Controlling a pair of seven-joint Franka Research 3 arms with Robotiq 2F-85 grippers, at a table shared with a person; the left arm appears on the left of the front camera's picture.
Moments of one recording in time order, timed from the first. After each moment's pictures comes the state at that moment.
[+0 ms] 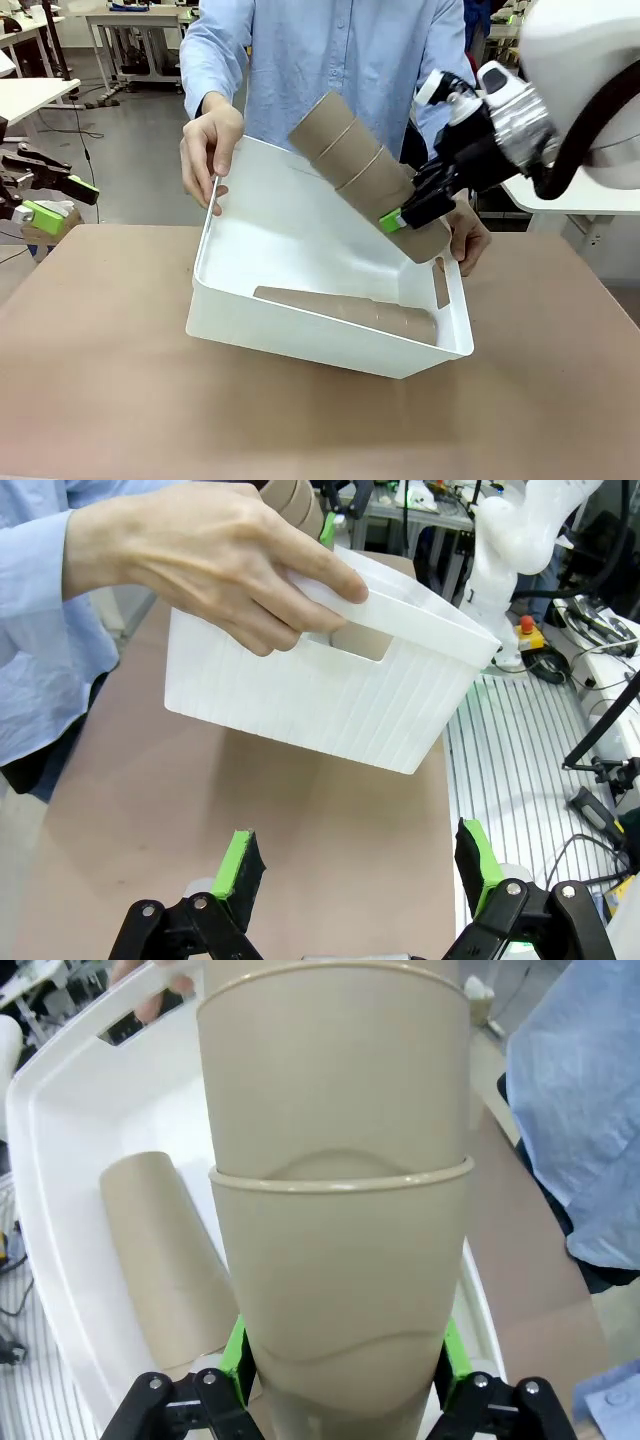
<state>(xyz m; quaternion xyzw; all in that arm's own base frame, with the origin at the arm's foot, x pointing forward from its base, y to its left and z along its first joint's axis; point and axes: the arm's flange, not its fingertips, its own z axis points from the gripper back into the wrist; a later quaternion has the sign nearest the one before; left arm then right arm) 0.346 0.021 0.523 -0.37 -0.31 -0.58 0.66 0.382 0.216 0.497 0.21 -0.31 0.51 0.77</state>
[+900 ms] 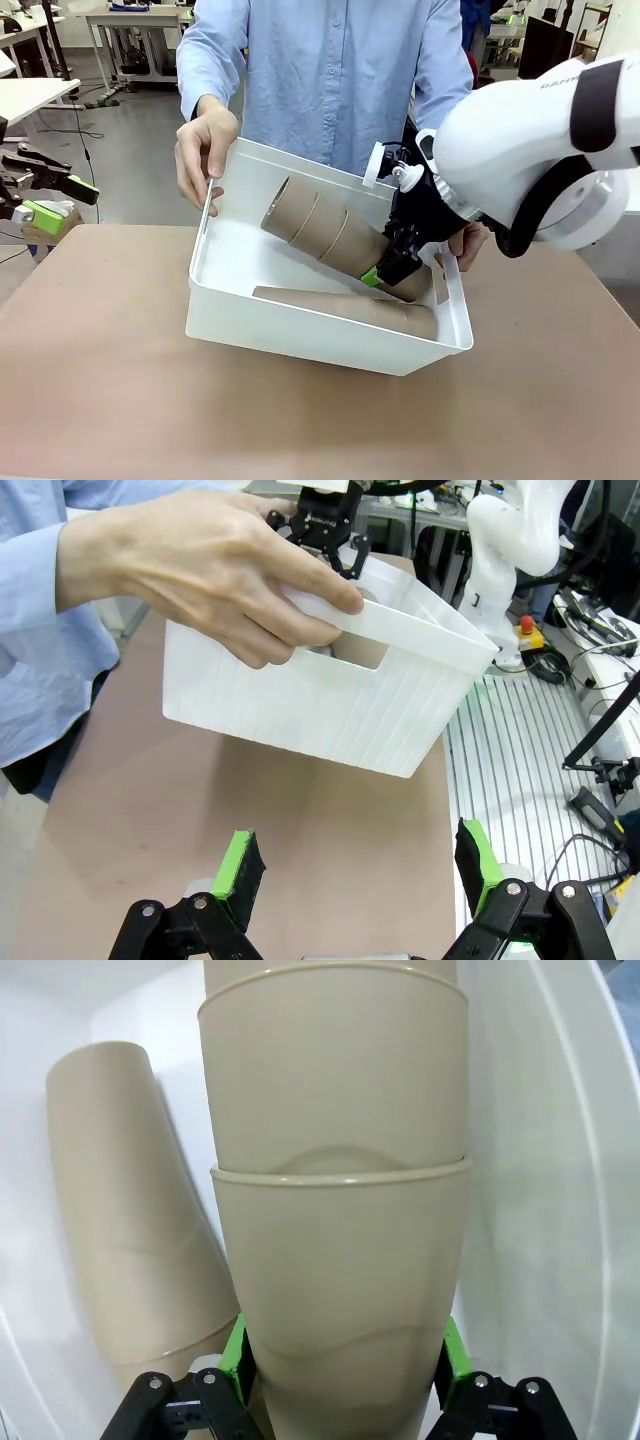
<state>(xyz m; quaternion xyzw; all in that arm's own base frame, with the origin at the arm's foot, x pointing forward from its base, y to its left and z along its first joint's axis) 0.346 0.021 0.523 -0.37 -0.31 -0.58 0.66 0.378 0.250 0.434 0.15 -0.26 0.58 0.75</state>
